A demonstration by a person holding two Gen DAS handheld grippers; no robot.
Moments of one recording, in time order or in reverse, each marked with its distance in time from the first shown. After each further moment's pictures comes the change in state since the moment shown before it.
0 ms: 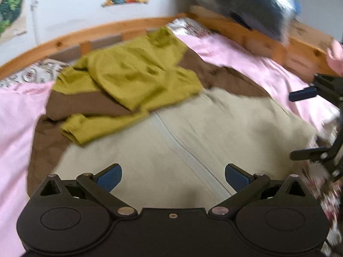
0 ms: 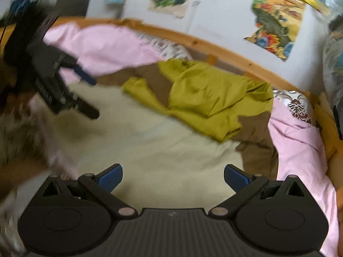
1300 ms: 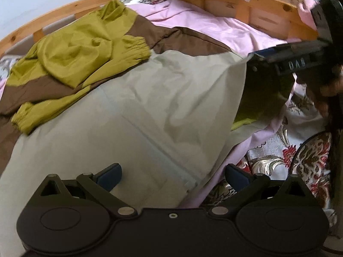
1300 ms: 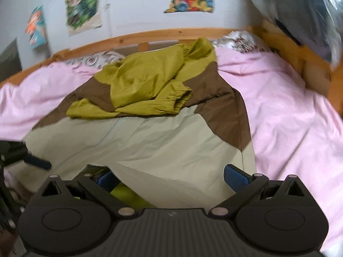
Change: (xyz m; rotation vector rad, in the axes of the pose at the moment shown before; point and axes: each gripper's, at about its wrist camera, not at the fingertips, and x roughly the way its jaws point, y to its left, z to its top) left arm 0.044 -0.062 -0.015 0.125 0.121 -0.091; right arm 0.024 -0.086 -0.045 0.564 -0.010 -0.053
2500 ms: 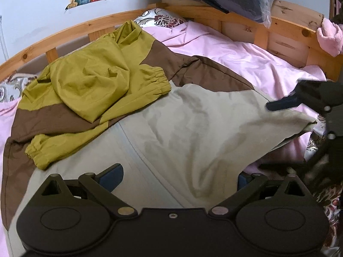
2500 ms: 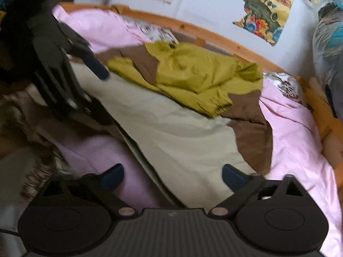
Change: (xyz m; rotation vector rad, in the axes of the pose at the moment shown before) left arm -0.002 0.025 0.048 -0.056 -0.093 0.072; right arm -0.005 0.073 -0.029 -0.509 0.026 -0.040
